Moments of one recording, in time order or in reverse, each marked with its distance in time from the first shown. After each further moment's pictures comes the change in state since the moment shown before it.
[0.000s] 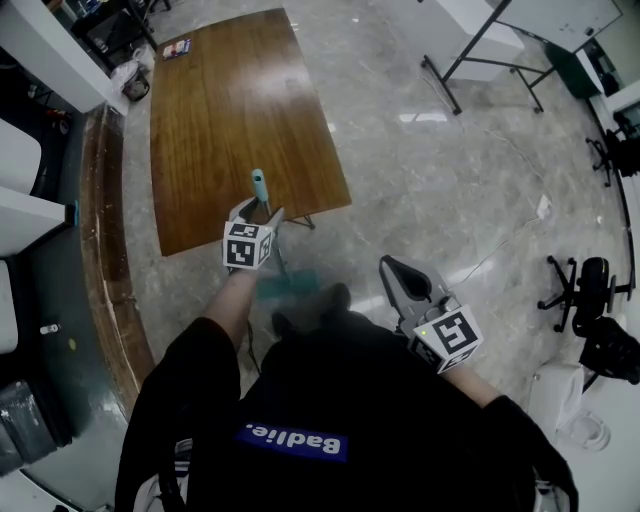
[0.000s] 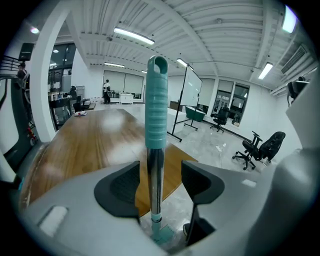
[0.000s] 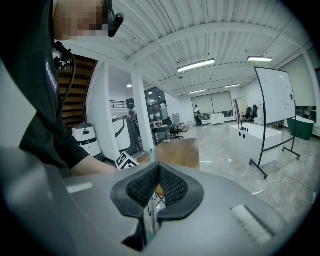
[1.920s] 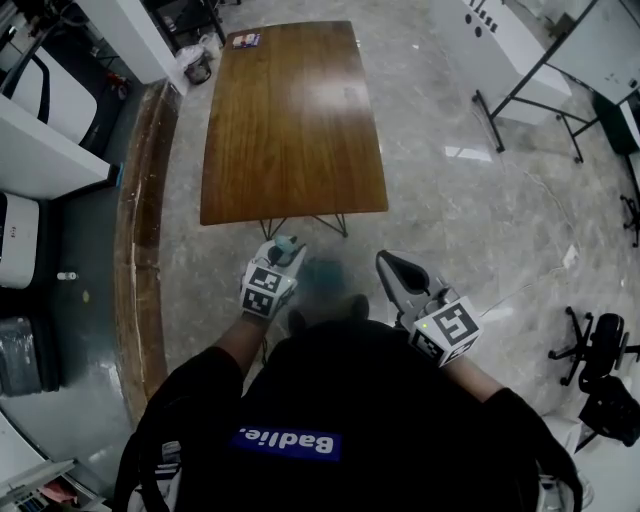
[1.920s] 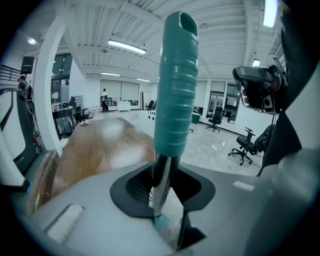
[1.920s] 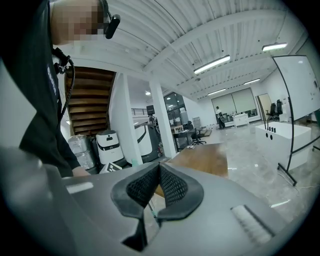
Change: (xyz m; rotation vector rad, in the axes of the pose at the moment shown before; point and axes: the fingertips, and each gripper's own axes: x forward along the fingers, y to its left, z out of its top) left arm -0.122 -0.069 -0.039 0.075 -0.063 0.008; right arm 0.016 0.054 0.016 -0.027 -0.065 0.266
